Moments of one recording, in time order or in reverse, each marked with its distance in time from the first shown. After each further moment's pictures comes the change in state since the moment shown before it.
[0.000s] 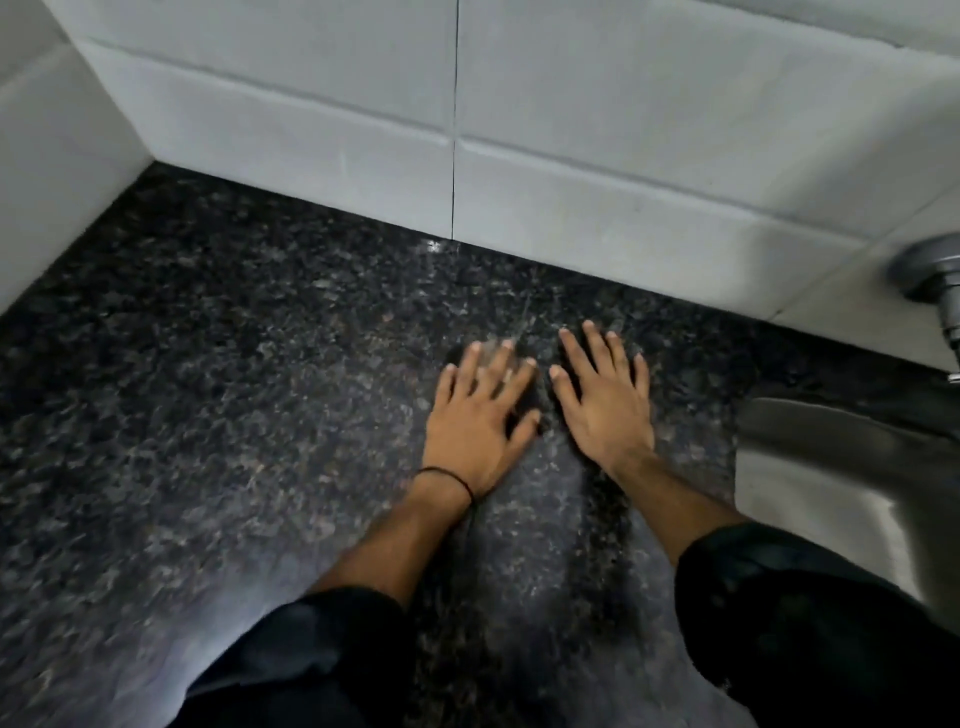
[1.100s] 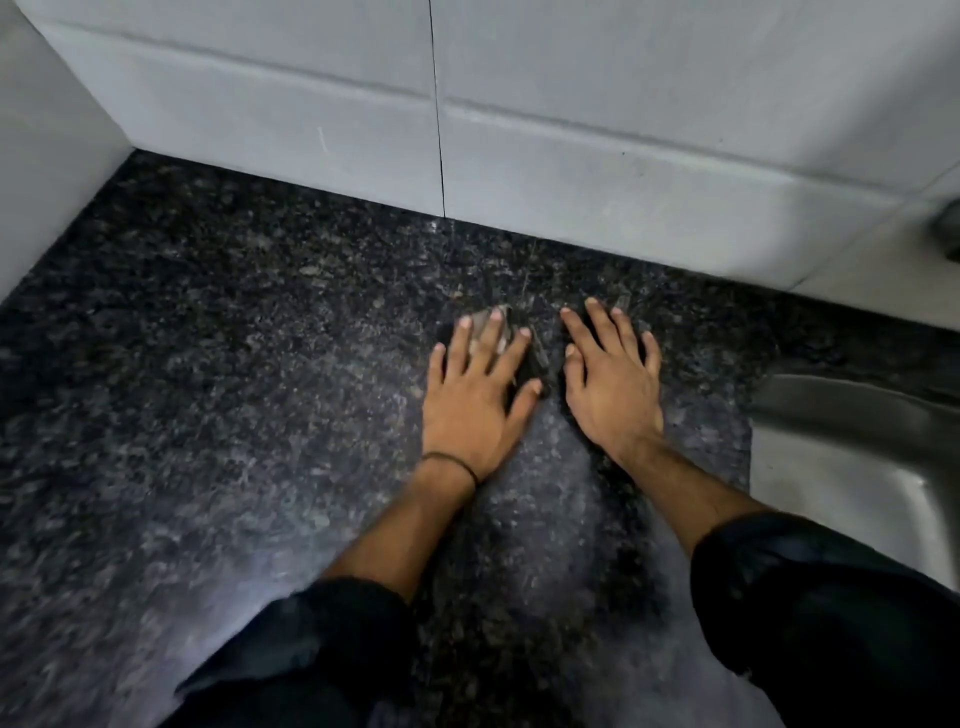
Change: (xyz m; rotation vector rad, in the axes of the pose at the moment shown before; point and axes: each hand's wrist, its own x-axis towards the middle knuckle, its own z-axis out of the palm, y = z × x) left_hand 0.016 0.004 0.003 -0.017 0.022 -0.063; right_hand 0.007 0.002 0.005 -0.003 0.071 0.013
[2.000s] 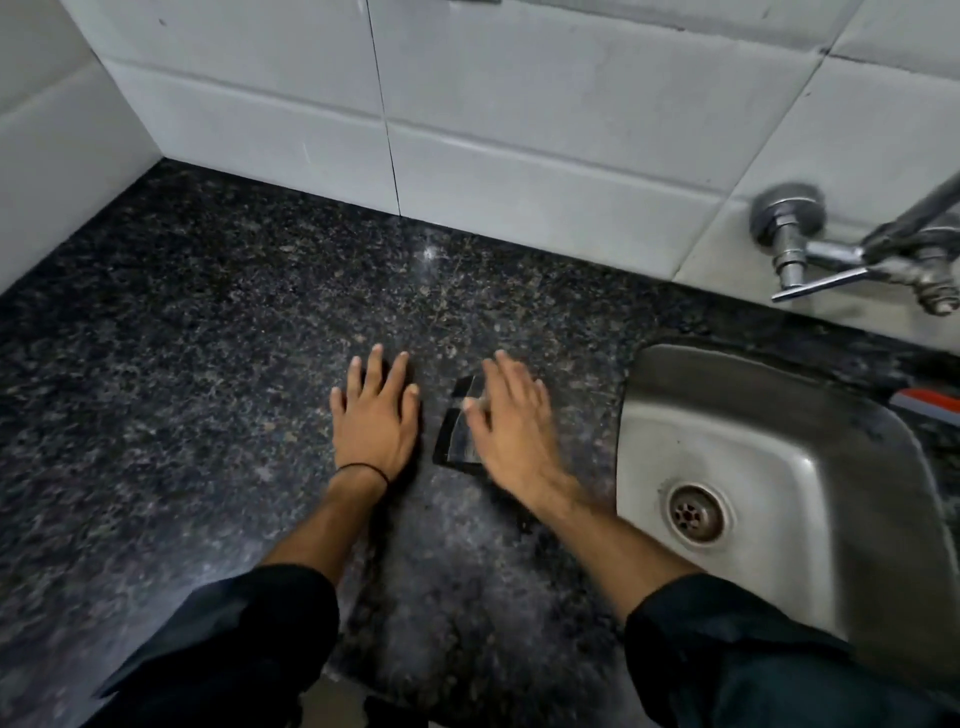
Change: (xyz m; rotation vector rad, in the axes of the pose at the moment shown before) left_hand -0.112 0.033 -0.008 -0.168 0.051 -0.356; right_hand -0.142 0.005 -0.041 0.228 -0.112 -0.168
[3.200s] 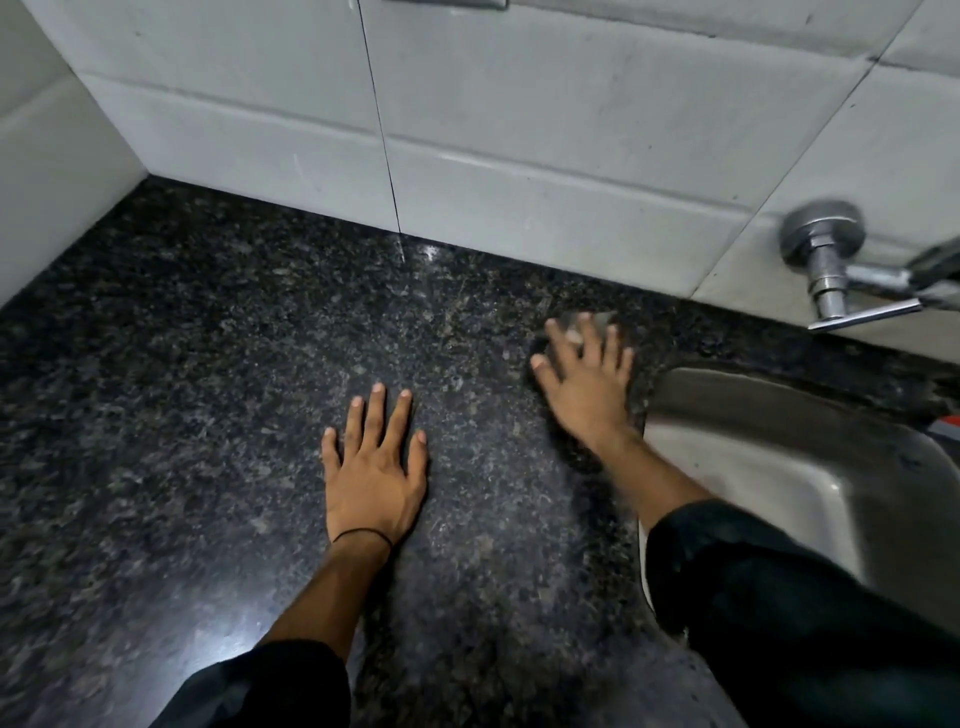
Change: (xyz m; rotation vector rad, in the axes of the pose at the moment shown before) left_hand -0.005 -0.011 0.013 0.133 0.013 -0.001; right_hand 0.098 0.083 -0.015 -0.139 0.008 0.190
